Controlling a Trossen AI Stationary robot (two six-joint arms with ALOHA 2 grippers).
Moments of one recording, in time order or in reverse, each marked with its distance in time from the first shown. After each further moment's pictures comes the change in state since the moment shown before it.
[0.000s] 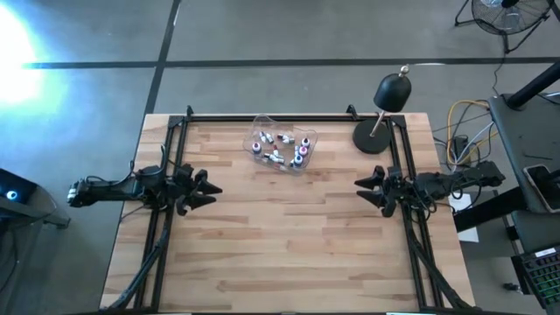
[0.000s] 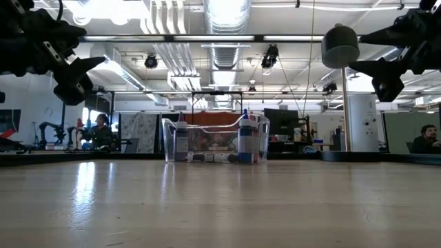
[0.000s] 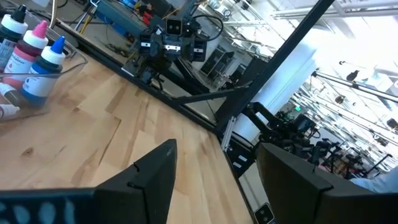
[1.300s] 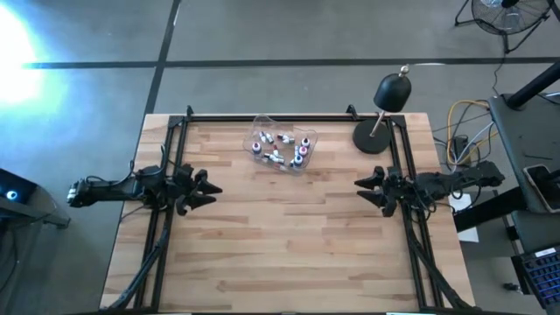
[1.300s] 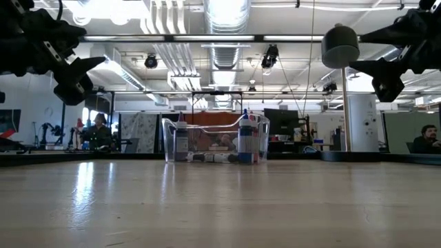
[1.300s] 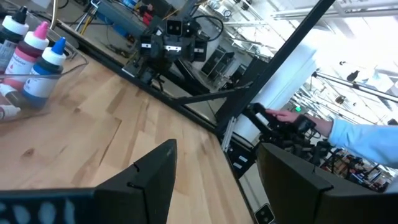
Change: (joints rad) left arm 0.001 0.000 0.002 0.004 -0.001 0.000; right arm 0.000 -0.004 0.000 0.000 -0.001 0.009
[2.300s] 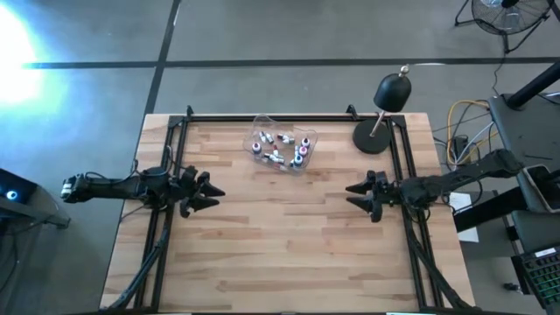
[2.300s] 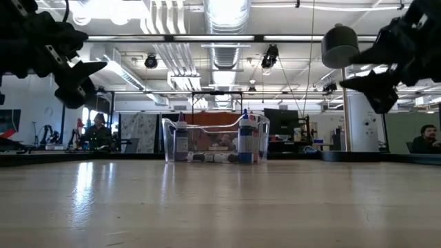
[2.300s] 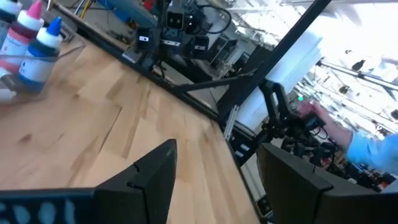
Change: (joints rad) left arm -0.021 0.159 0.003 0.081 0.002 0.000; right arm 0.003 0.416 -0.001 0.282 0.002 0.008
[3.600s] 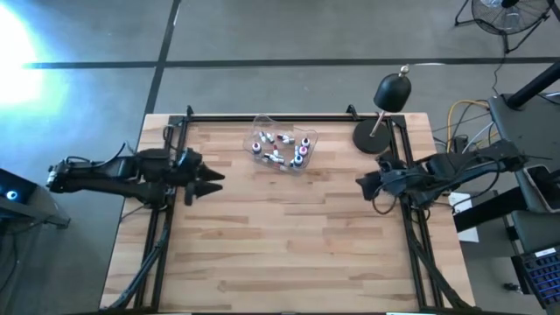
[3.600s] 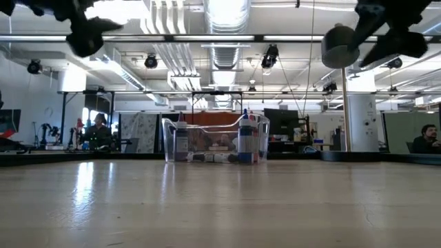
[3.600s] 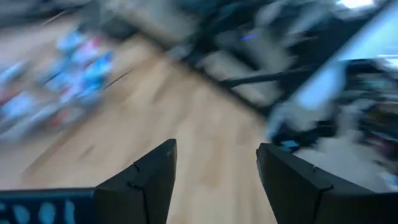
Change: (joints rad) left arm 0.001 0.329 0.579 -0.465 -0.165 0.050; right arm -0.008 0.391 0.846 -1.334 0.135 0.680
